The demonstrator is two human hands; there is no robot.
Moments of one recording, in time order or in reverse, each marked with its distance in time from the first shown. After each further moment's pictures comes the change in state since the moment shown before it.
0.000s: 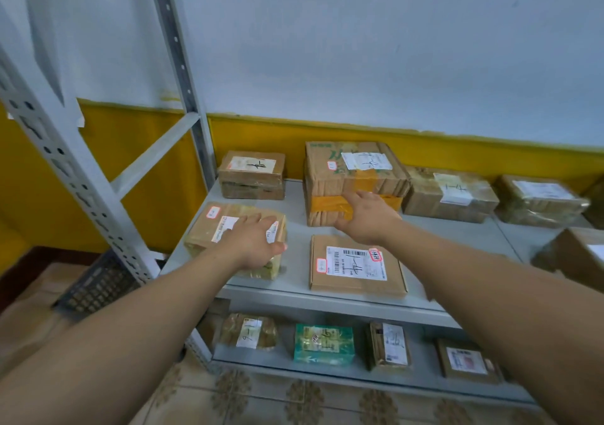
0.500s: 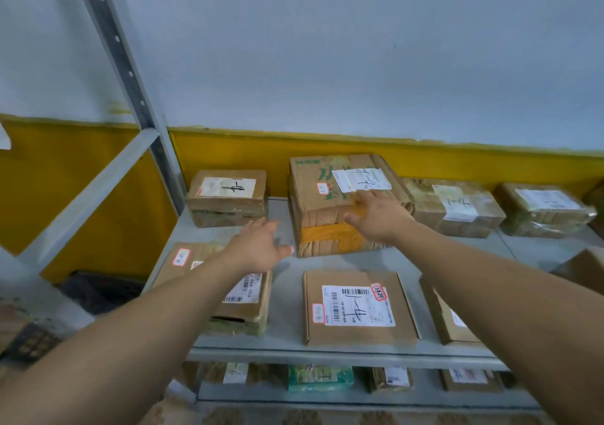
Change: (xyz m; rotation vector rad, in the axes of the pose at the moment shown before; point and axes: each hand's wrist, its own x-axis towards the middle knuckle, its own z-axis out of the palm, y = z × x) left_hand 0.120 0.014 -0.010 -0.085 -0.009 0.076; right_hand 0.090 0.040 -0.020 0.068 0.018 0.140
